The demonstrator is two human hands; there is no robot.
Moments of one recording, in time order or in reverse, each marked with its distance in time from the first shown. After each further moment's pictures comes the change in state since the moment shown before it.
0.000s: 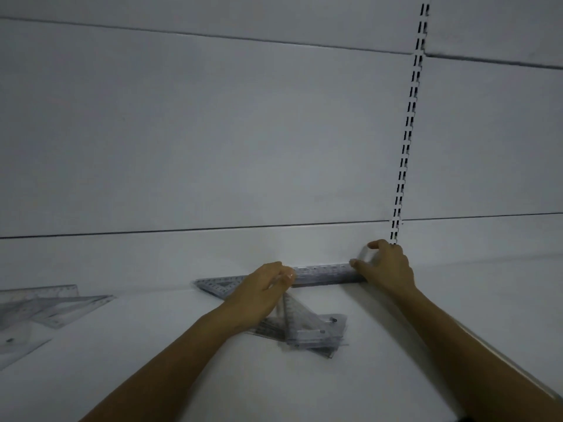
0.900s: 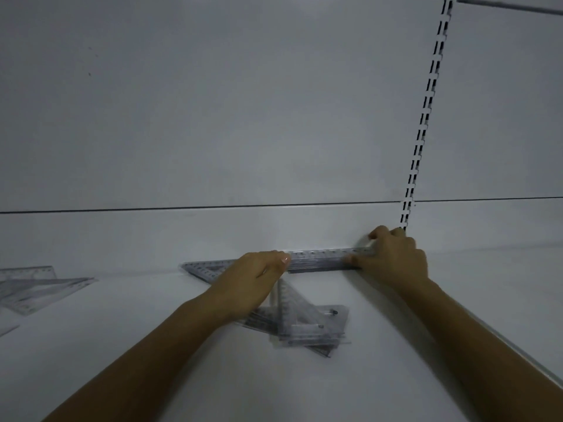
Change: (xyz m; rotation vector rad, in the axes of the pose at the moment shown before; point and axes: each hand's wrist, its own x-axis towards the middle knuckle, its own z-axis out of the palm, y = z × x) left_hand -0.001 0.010 -0.001 0.113 0.006 -0.047; right_hand 0.006 0.006 0.011 -0.363 -0.014 -0.066
